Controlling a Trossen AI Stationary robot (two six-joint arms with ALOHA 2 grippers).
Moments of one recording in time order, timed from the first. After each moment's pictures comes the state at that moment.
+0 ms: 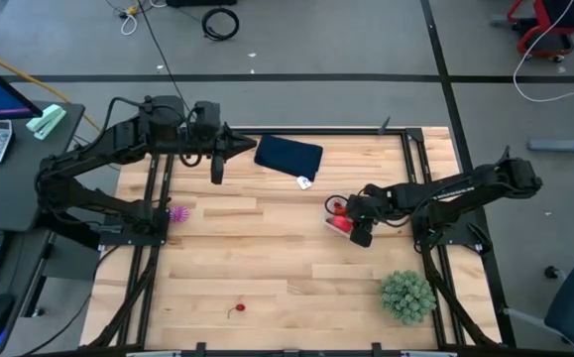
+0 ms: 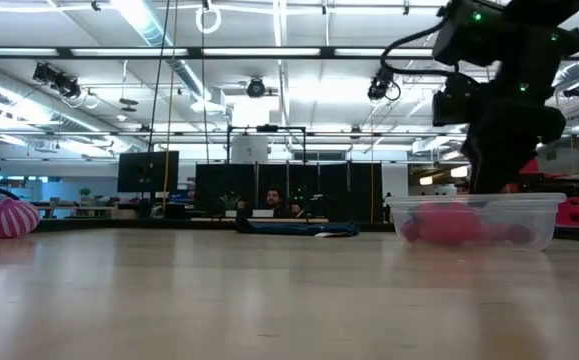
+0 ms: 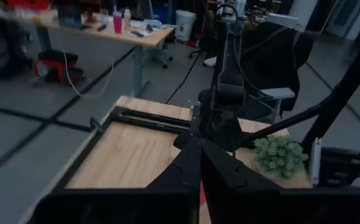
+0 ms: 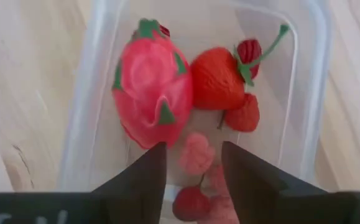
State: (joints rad) left arm 0.23 1.18 1.47 -0.49 0.08 -0.13; right arm 0.04 1.27 0.64 -0.57 0.14 0.40
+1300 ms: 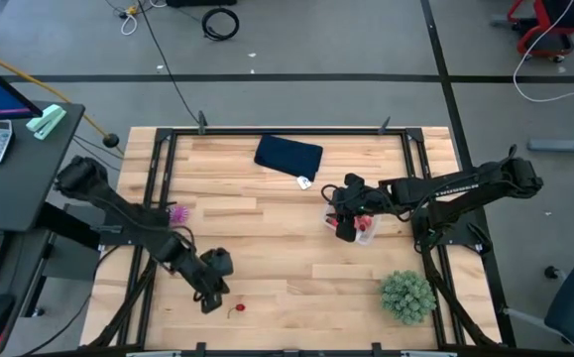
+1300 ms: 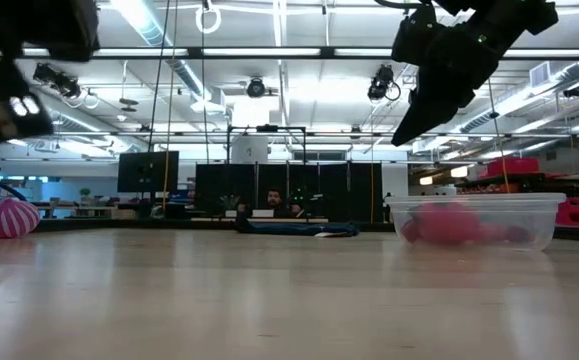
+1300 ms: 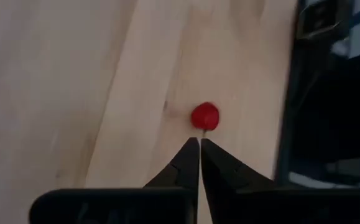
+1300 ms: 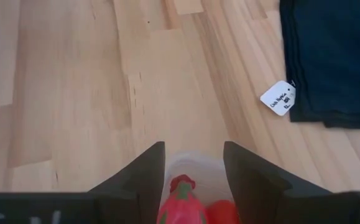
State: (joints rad) left arm -0.66 1.40 0.73 -0.22 -0.07 -0.98; right arm 0.04 1.26 0.77 -0.34 0.19 0.21
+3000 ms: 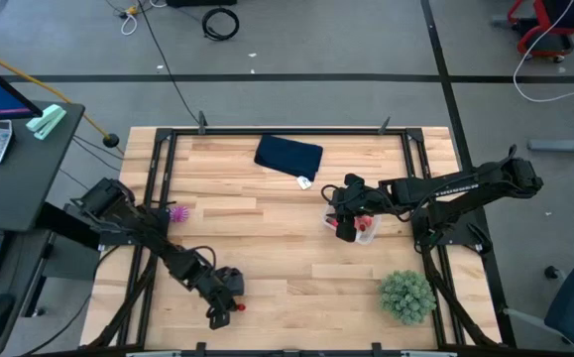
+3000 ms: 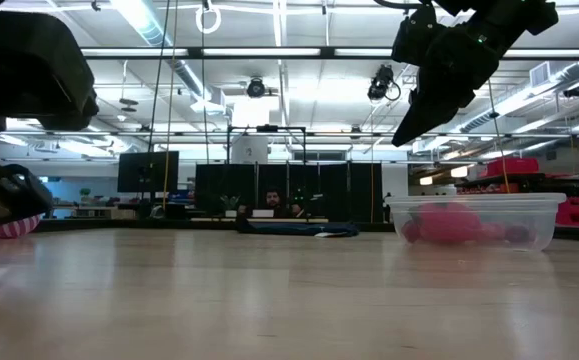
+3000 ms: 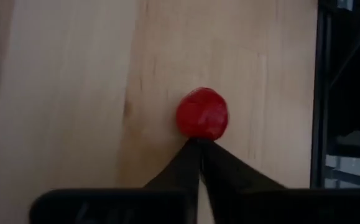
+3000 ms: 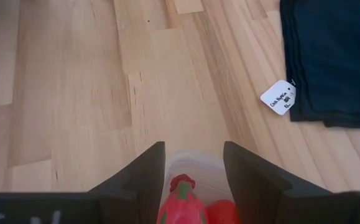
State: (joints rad) left arm -0.68 1.72 0.73 0.10 0.01 -0.89; right arm 0.04 1.26 0.77 -0.34 0.19 0.21
